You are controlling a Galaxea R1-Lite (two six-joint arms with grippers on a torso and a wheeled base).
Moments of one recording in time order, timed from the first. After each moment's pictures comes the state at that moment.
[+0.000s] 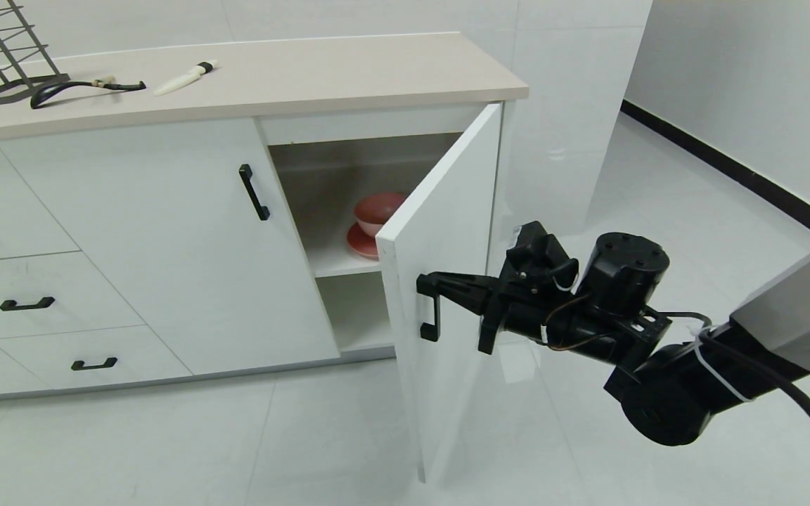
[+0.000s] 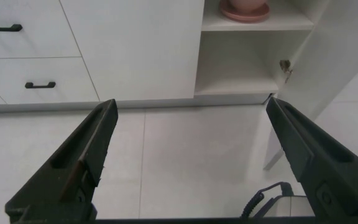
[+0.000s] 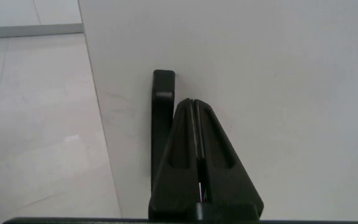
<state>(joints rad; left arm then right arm) 0.01 0.00 0.00 0.00 0.05 -0.05 0.62 2.10 -0.96 -1.33 0.56 -0.21</state>
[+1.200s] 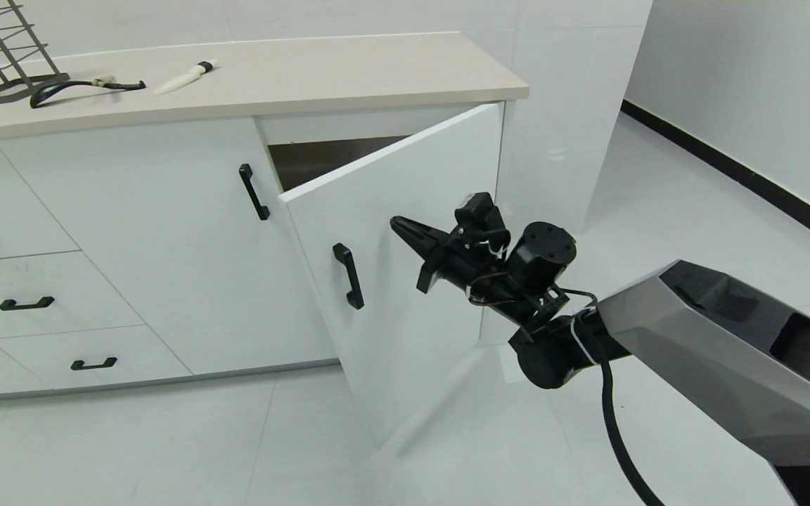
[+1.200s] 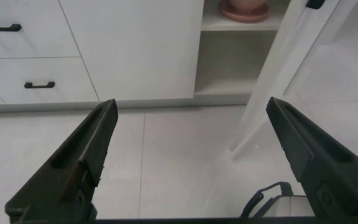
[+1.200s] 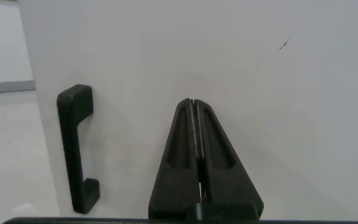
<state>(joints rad) 0.01 0.00 0.00 0.00 0.05 -0.05 0.64 2.44 -1.54 -1.38 0.41 -0.08</state>
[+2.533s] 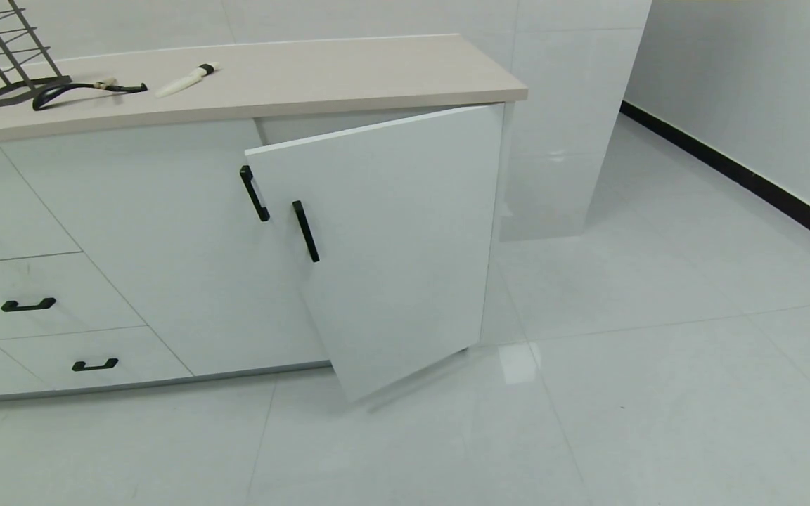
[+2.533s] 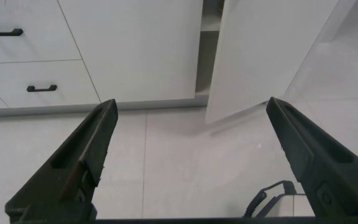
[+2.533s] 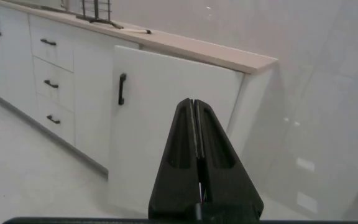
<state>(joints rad) 0.01 0.00 0.00 0.00 0.04 -0.03 0.16 0.57 -0.07 -0.93 0.50 -0.10</state>
